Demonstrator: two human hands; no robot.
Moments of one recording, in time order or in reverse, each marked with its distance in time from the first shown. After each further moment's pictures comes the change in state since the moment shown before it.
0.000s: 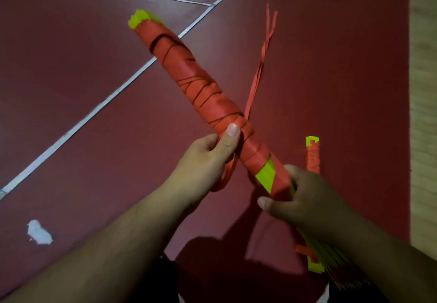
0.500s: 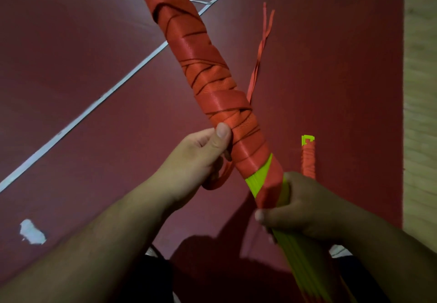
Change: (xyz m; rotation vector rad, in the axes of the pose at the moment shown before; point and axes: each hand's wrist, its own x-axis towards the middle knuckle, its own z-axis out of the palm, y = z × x) left_hand 0.002 0.002 -0.005 -0.171 -0.142 0.077; right_hand -0.004 -0.011 -0.015 0.553 -0.470 0.086
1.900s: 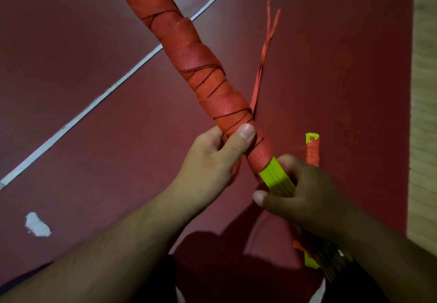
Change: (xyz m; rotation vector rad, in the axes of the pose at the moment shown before) left_hand -0.007 0.003 0.024 0.129 0.140 0.156; right_hand 0.006 0.007 0.006 -0.442 0.420 -0.146
